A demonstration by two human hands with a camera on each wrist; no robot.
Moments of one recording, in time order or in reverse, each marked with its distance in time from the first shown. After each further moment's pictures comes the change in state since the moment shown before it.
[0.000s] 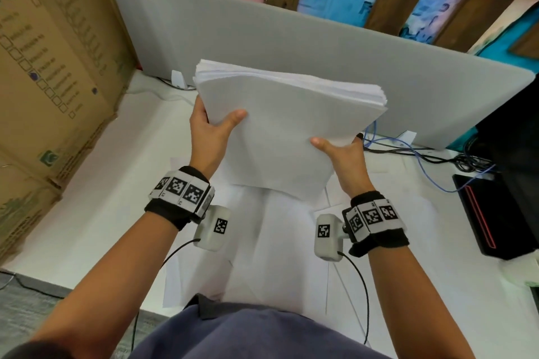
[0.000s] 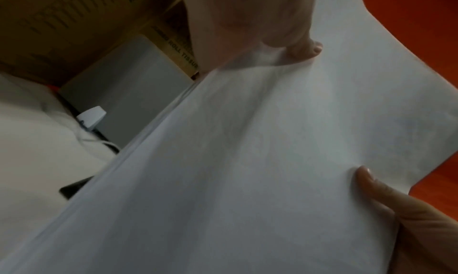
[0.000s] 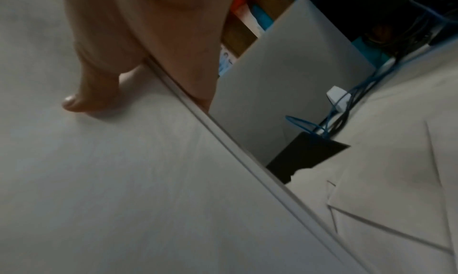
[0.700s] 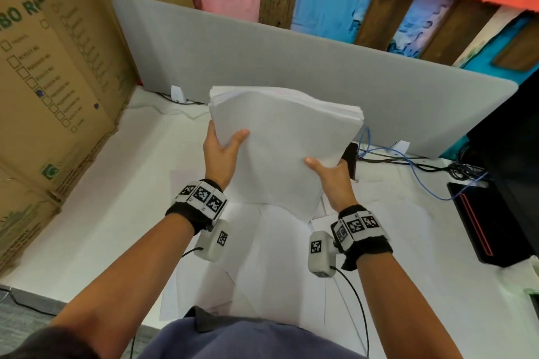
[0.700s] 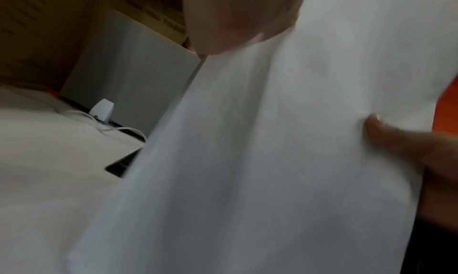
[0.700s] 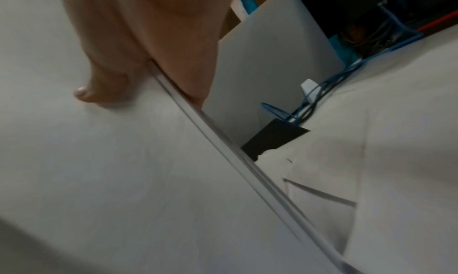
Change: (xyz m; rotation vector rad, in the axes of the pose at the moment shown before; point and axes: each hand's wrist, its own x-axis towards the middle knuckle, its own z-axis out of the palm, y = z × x) left_hand -0.013 -0.017 0.017 0.085 0.041 -0.070; right_hand -0.004 0.026 -0.003 -0.041 0.043 0.119
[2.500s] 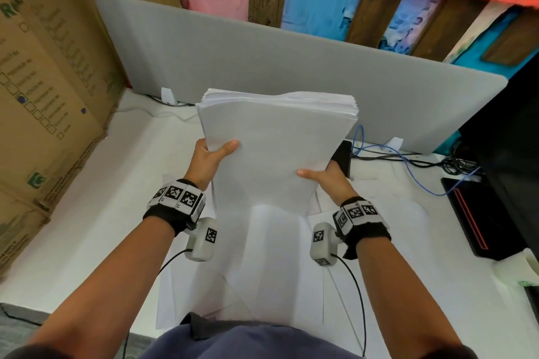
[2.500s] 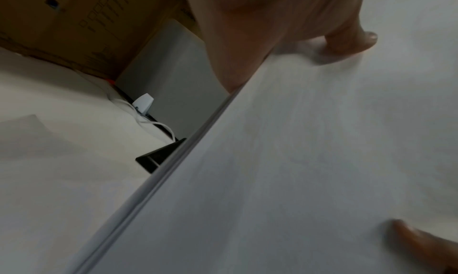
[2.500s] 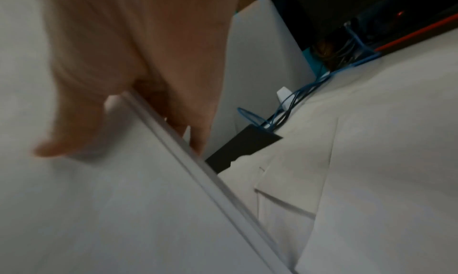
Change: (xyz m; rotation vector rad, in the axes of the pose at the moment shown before) left_hand 0.015 -0.008 -0.018 -0.013 -0.256 -0.181; right_hand 0.042 0.033 -0.022 -0.204 -0.125 0.112
